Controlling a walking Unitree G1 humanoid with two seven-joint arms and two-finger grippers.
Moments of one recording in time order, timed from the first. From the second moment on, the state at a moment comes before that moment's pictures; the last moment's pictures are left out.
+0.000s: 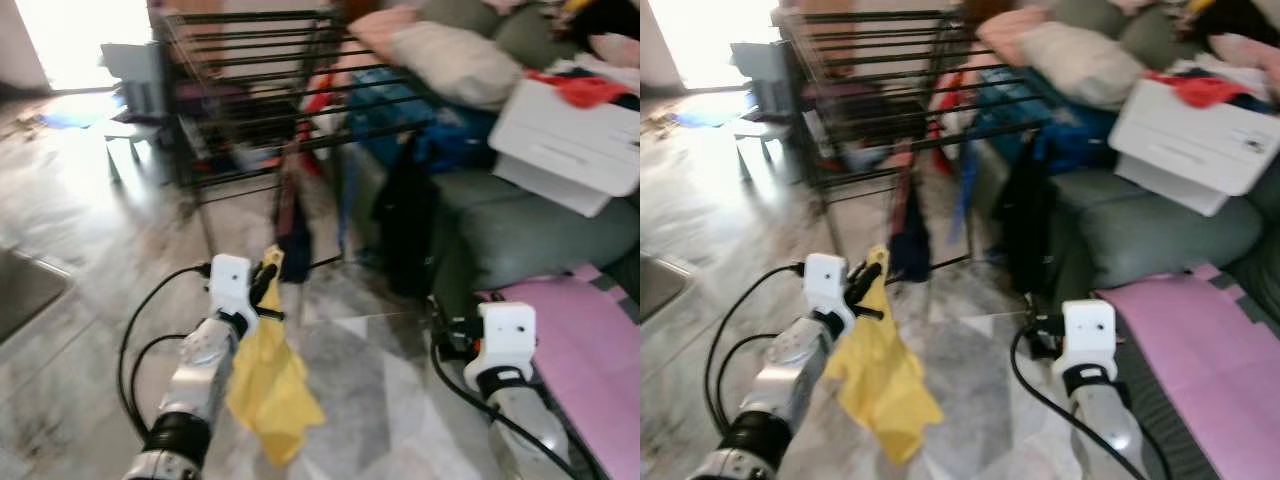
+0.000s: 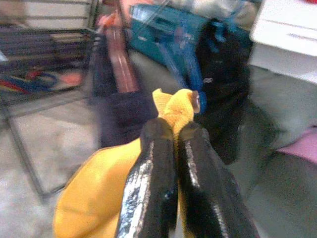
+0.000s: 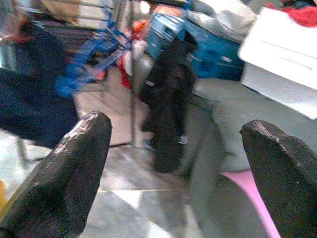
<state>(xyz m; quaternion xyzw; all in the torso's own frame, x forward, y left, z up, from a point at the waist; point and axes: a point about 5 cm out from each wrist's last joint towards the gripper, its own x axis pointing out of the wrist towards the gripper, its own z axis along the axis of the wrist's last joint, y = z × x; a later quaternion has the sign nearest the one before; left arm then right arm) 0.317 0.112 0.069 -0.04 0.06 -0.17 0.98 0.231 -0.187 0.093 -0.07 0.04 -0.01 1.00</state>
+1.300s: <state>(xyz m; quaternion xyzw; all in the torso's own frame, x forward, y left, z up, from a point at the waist) 0.308 0.104 0.062 -0.05 0.09 -0.23 0.97 0.234 -0.172 0.086 -0.07 0.06 0.02 1.00</state>
